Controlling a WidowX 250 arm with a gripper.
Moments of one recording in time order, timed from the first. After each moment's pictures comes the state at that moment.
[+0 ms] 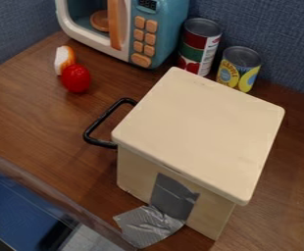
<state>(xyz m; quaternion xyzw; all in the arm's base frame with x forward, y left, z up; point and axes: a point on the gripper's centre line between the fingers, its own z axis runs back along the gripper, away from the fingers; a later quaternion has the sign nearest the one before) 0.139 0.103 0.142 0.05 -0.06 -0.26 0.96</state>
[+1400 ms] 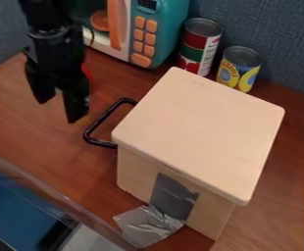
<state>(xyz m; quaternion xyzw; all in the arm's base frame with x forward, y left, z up) 0.240 0.081 0.072 0.01 -0.06 -0.04 1.00</state>
